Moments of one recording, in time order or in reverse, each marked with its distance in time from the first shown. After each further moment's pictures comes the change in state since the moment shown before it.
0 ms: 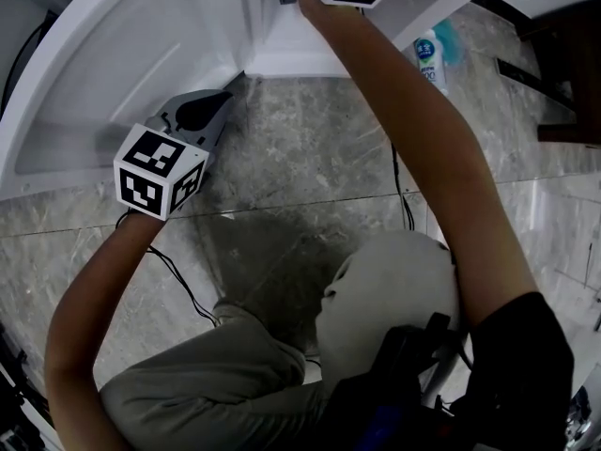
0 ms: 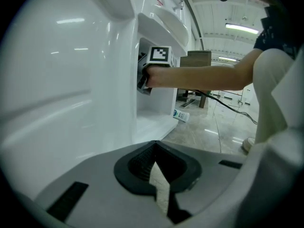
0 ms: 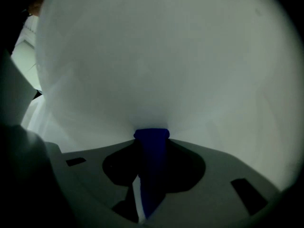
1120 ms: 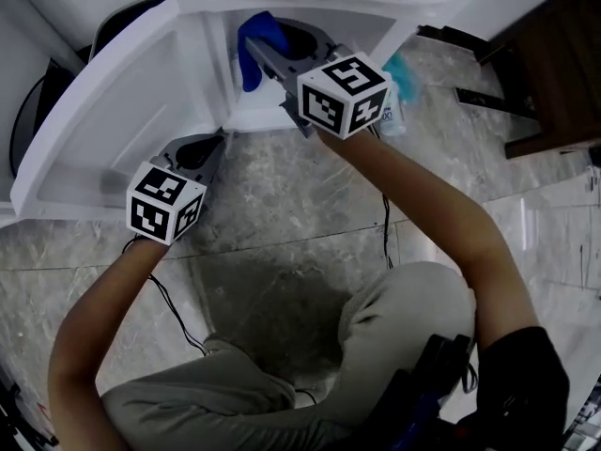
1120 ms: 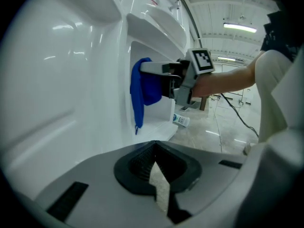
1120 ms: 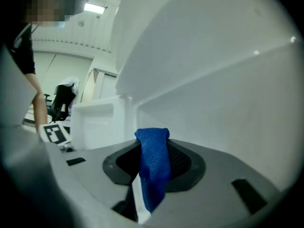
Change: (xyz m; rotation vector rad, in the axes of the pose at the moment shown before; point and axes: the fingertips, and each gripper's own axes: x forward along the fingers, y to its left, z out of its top) left arm 0.010 -0.013 0.027 0.026 -0.027 0.004; right arm -0.107 0.056 -0.013 -0.060 0.369 0.254
